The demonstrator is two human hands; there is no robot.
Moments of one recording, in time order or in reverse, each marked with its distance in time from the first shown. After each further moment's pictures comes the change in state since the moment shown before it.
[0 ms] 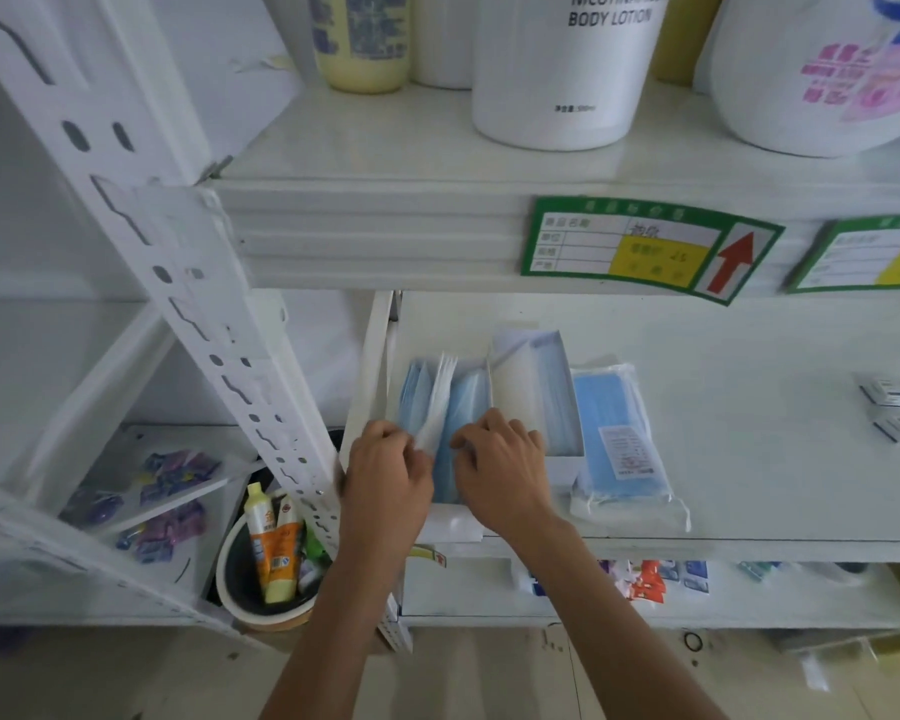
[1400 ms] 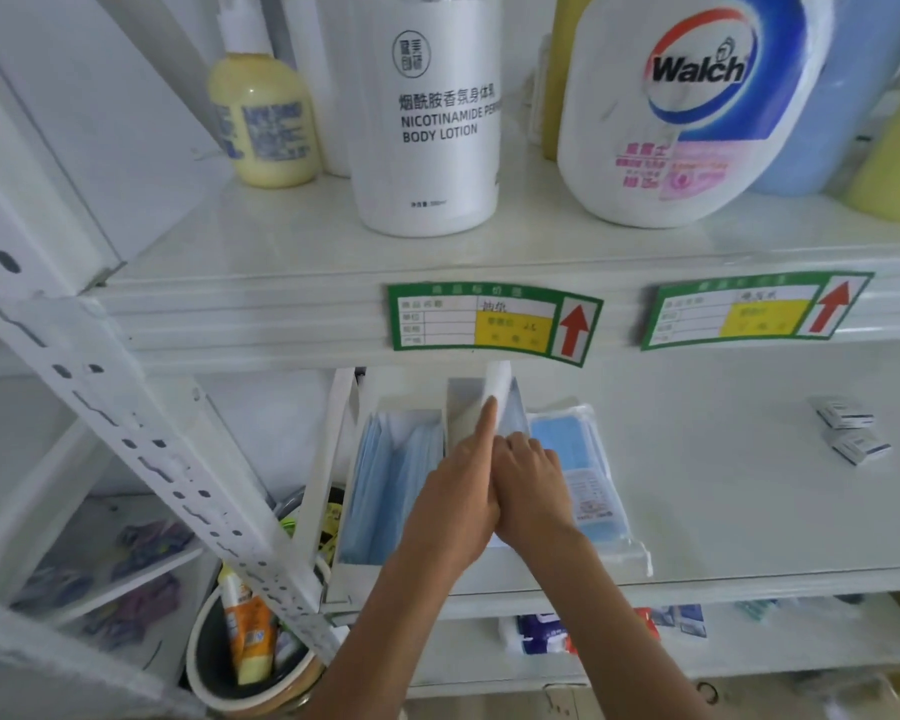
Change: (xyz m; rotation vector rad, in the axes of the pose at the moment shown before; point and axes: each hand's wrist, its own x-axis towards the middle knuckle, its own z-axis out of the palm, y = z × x) left_hand 0.018 0.098 0.055 -0.002 -0.296 0.308; right_hand 0.021 0.061 -0.040 -0.207 0.007 0.060
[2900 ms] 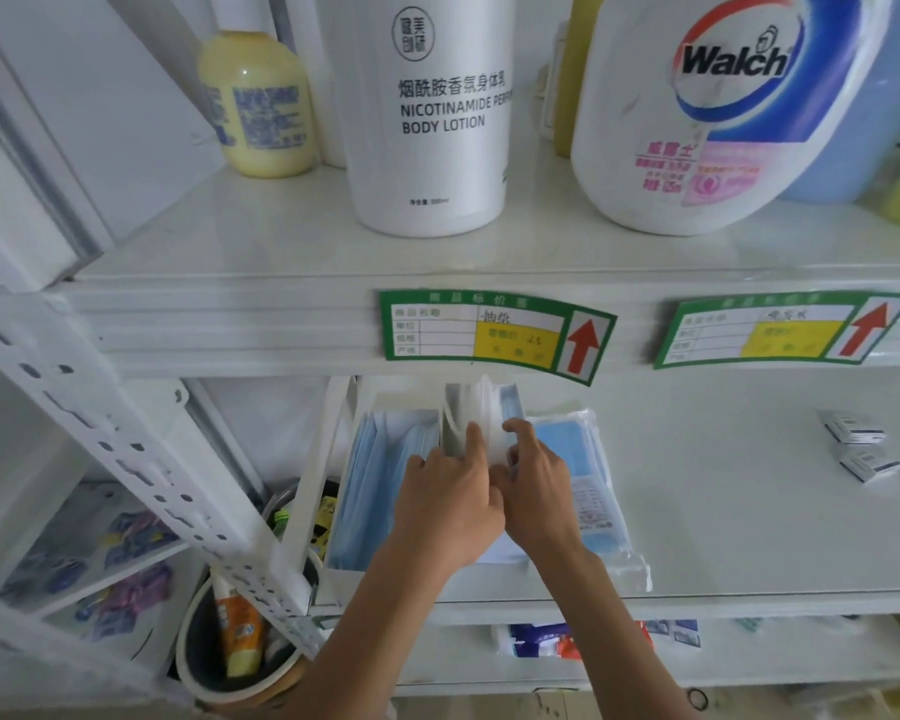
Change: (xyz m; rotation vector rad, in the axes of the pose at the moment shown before) left_hand 0.014 -0.006 -0.001 0.462 -0.182 -0.096; right_hand 0.003 0.013 0.000 0.564 0.150 0.135
